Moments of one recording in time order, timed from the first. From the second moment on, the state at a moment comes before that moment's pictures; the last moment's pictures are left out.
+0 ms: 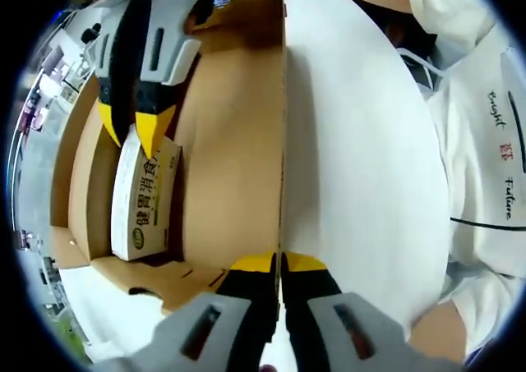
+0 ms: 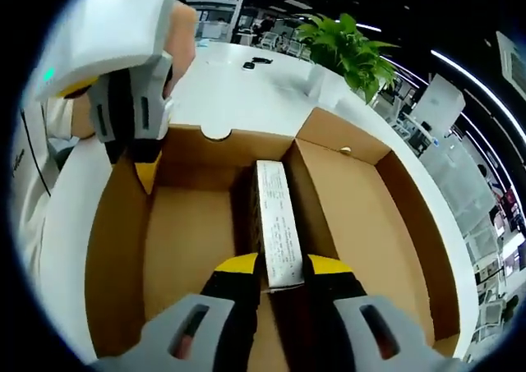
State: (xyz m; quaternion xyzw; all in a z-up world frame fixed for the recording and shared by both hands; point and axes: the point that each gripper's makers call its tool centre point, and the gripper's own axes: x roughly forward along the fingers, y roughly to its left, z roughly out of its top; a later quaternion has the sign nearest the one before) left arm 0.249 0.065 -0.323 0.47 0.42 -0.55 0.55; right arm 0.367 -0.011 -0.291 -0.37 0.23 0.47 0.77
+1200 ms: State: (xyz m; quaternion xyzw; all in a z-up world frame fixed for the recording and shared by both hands) left arm 0.251 0.064 -0.322 0.47 0.42 -0.55 0.55; right arm 0.331 -0.094 -0.291 -0.42 0.30 0.47 0.71
